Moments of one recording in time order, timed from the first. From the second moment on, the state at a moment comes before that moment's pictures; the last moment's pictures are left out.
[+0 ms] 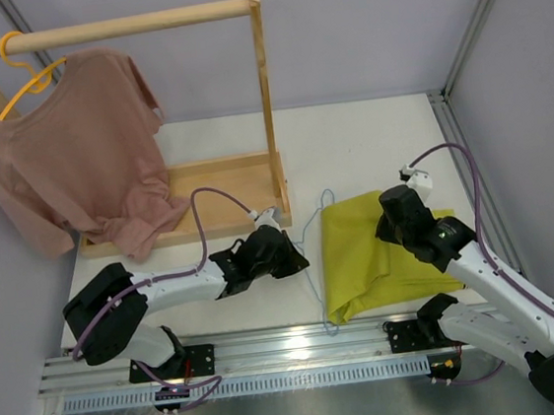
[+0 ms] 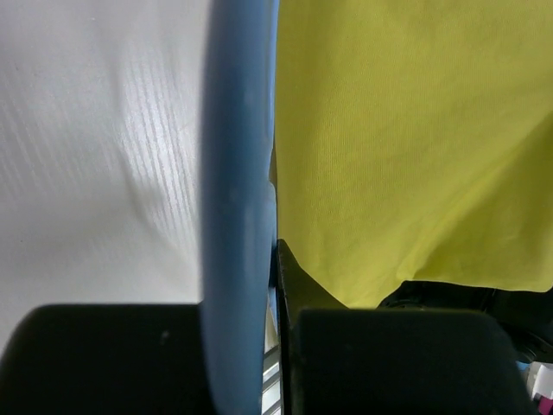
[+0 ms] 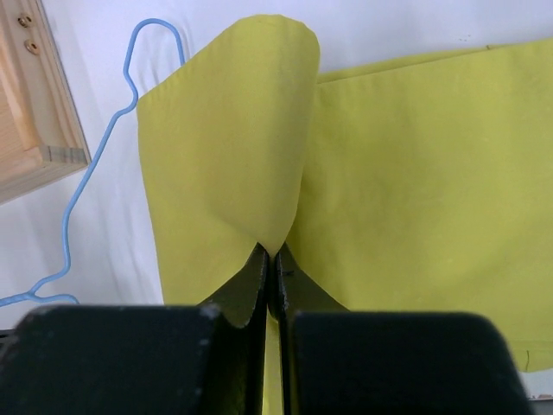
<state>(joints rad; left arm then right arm) -1.00 1.46 0.68 0.12 -0.06 -1.04 0.53 0.85 0.74 -0.72 0.40 0.76</state>
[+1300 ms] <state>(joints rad) -0.85 1.21 0.48 0.05 -0.02 -1.11 0.82 1.29 1.04 -0.42 0.25 0.83</state>
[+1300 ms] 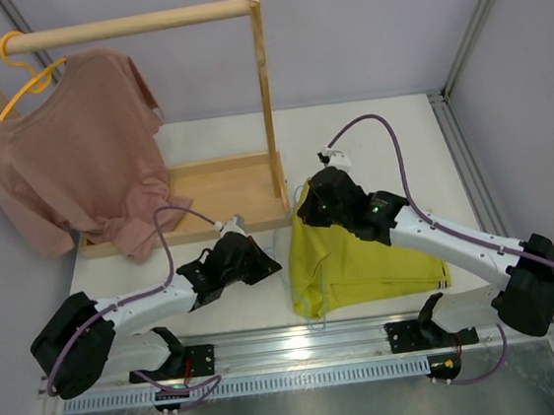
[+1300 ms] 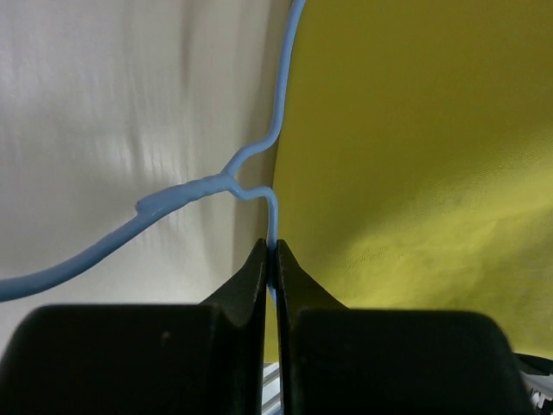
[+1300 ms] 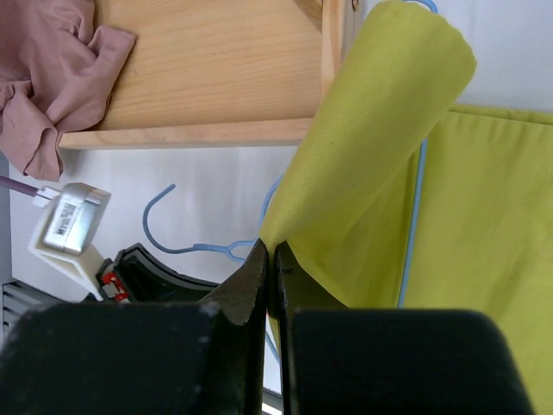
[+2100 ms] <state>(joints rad) -0.92 1.39 0.46 0.12 -0.13 -1.19 0.53 0.78 0.85 -0.78 0.37 0.75</state>
